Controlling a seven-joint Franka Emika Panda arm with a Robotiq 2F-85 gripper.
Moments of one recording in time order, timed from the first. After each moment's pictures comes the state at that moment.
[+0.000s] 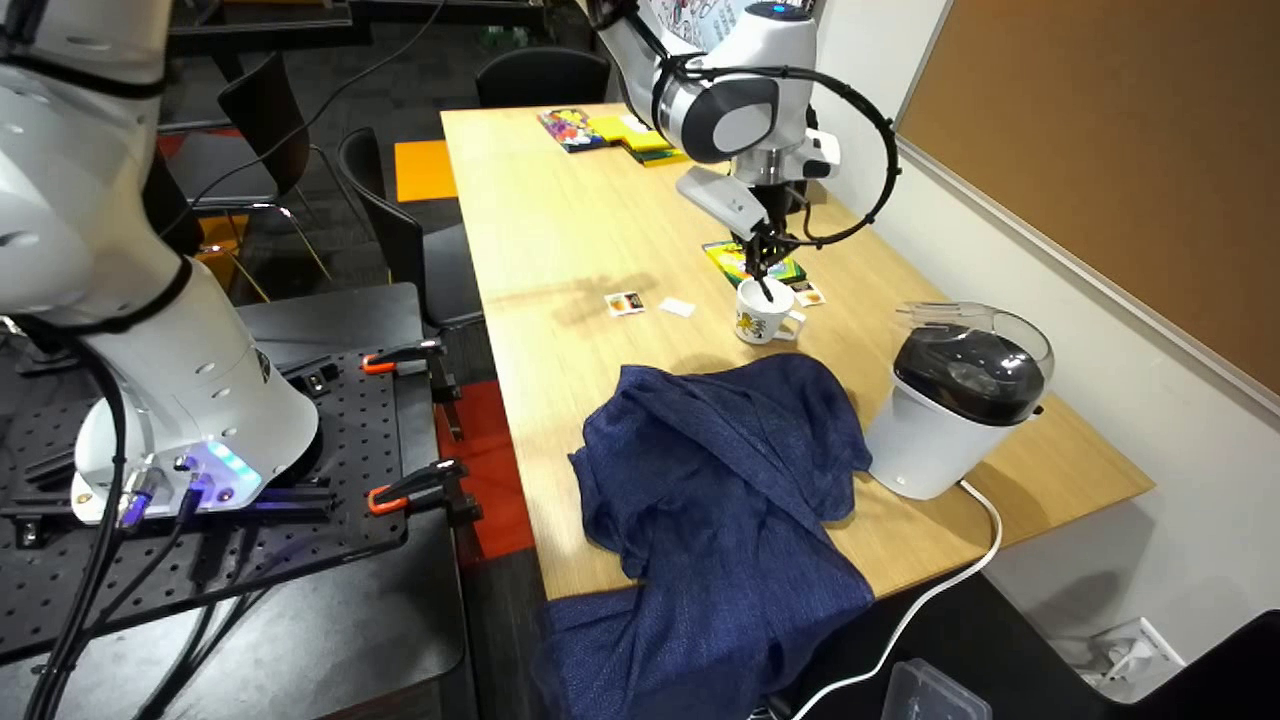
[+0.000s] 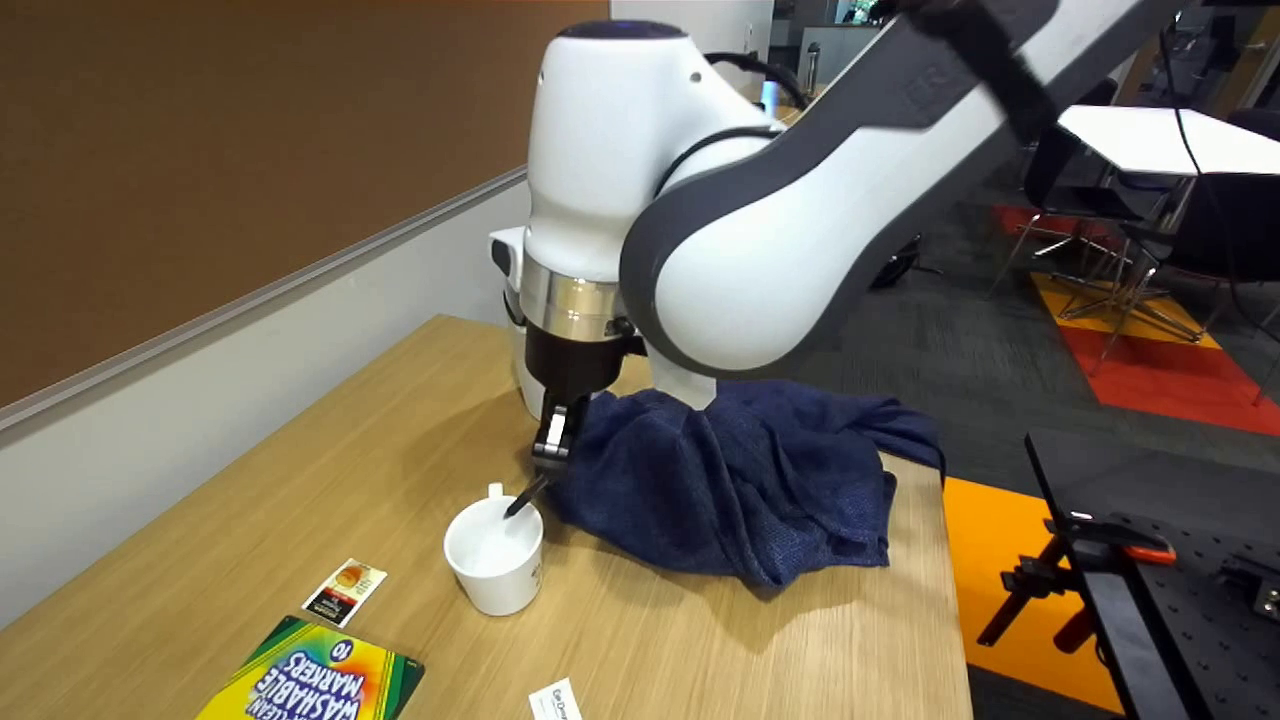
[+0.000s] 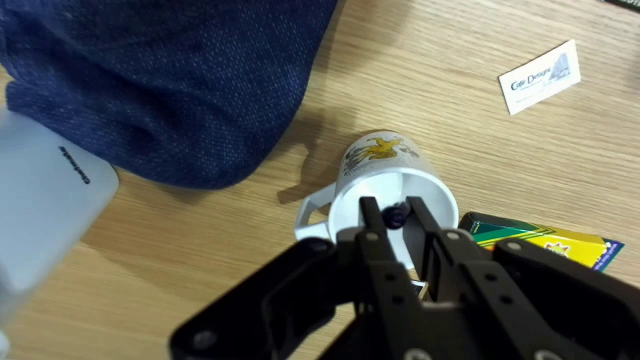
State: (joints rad) arm 0.05 0.54 0.01 -1.89 -0.06 2.65 -0.13
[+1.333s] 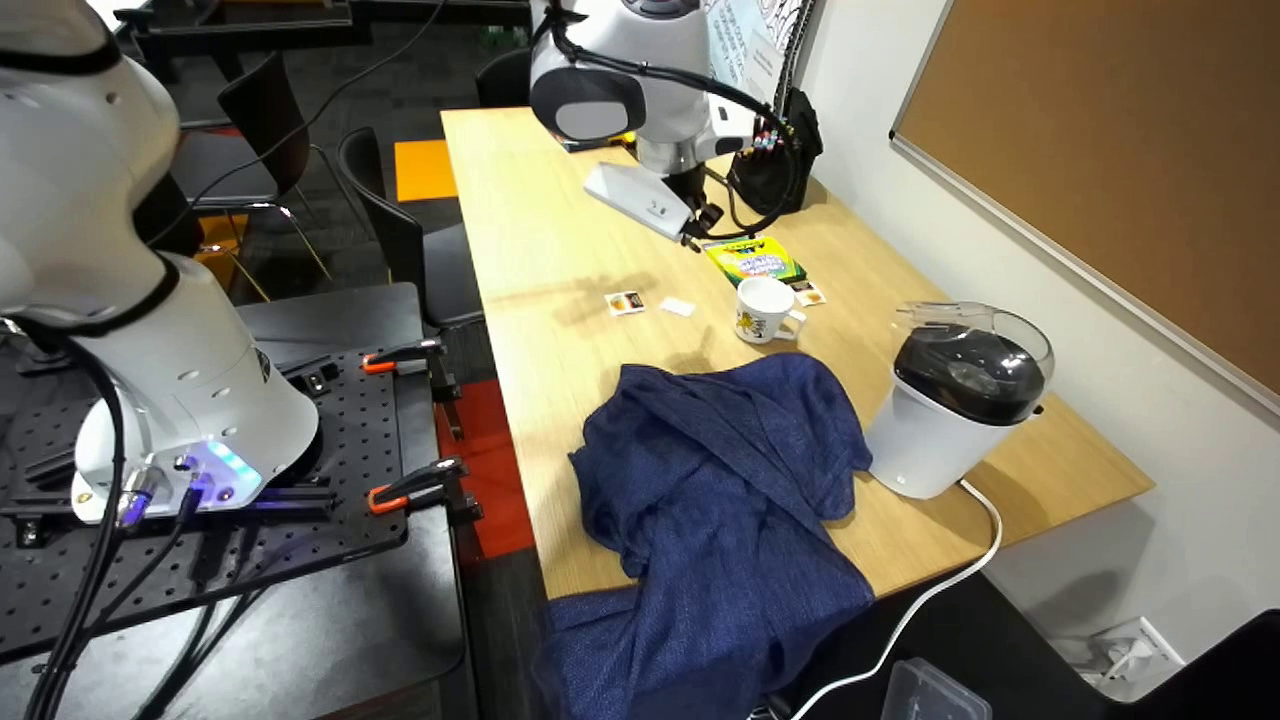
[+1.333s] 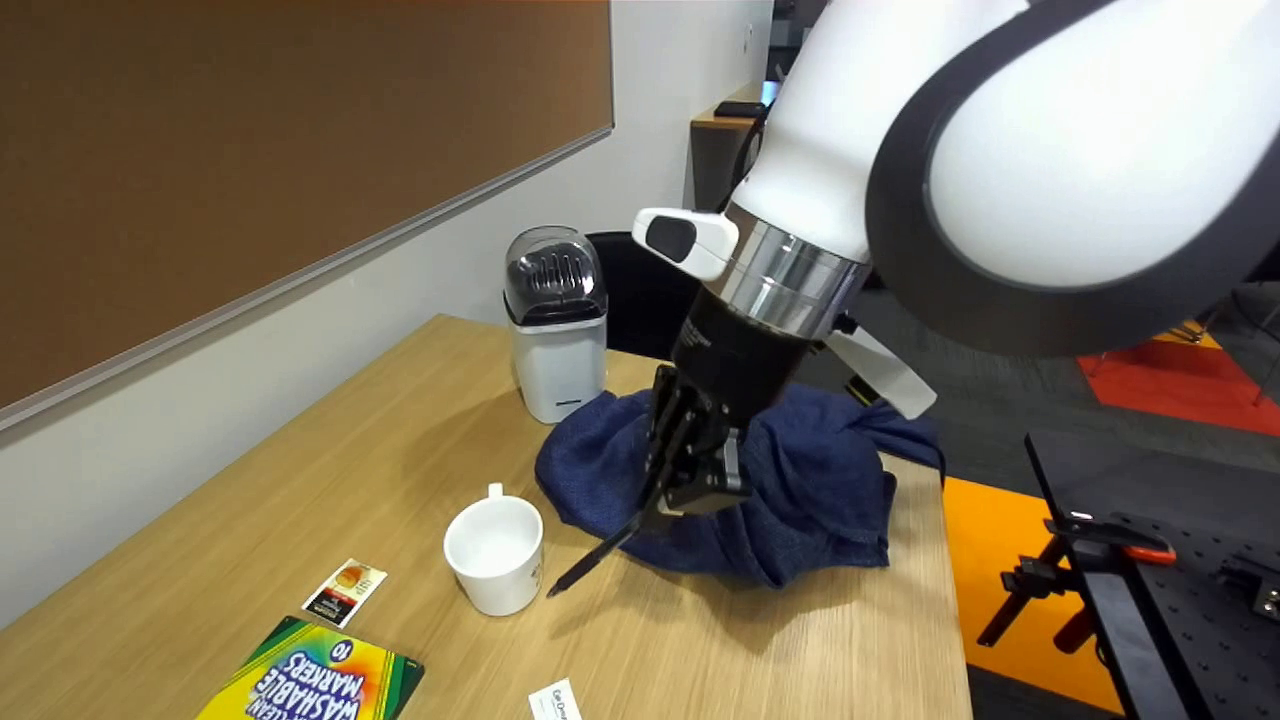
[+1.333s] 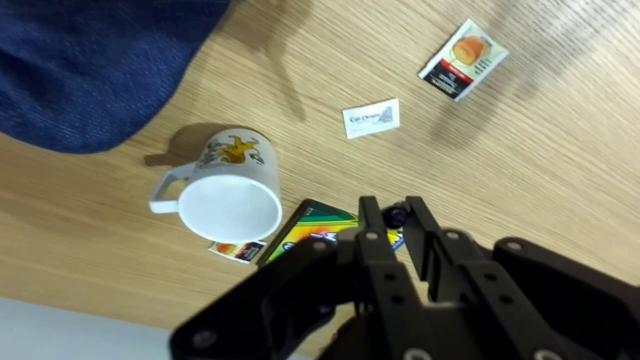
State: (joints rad) arm -0.20 0.22 0.37 -2.38 0.52 2.93 -0.90
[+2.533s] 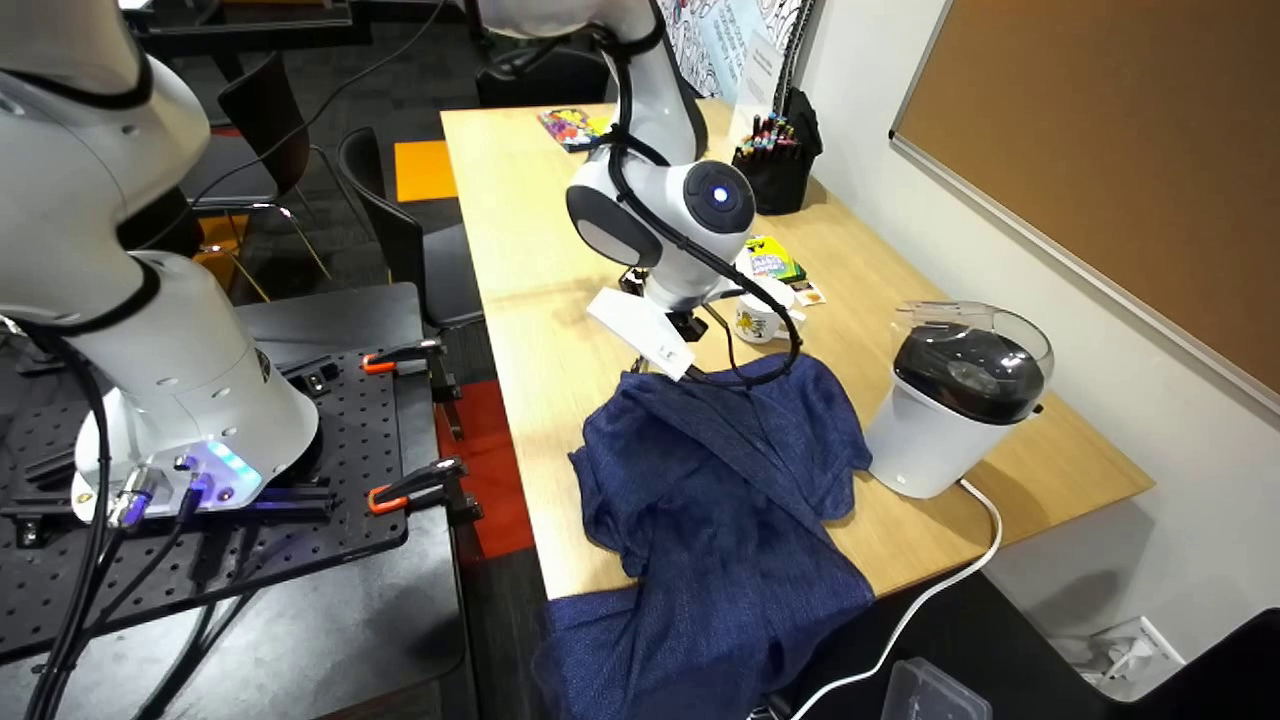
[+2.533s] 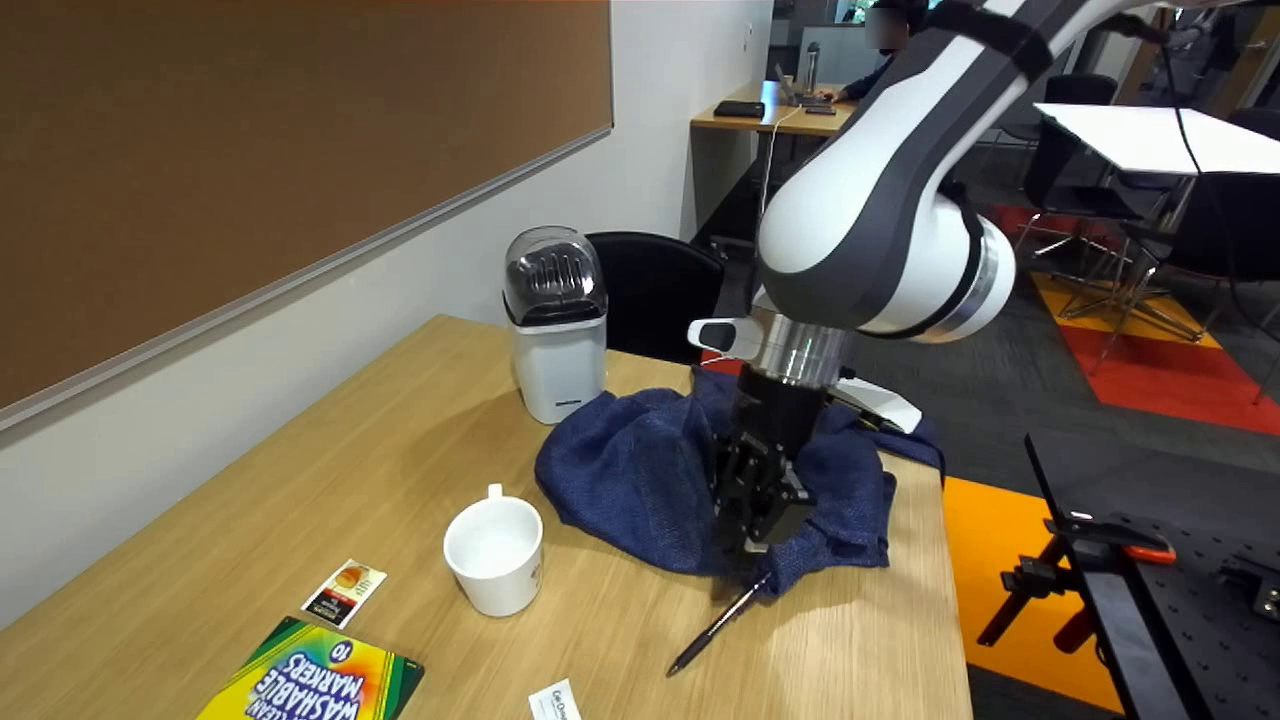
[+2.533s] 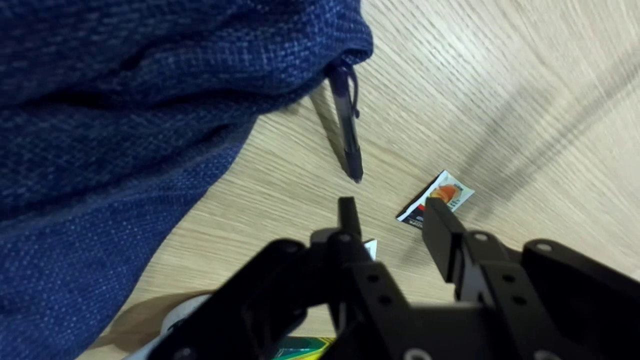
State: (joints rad) arm -0.47 0.45 0.40 -2.32 0.75 2.70 -1.41
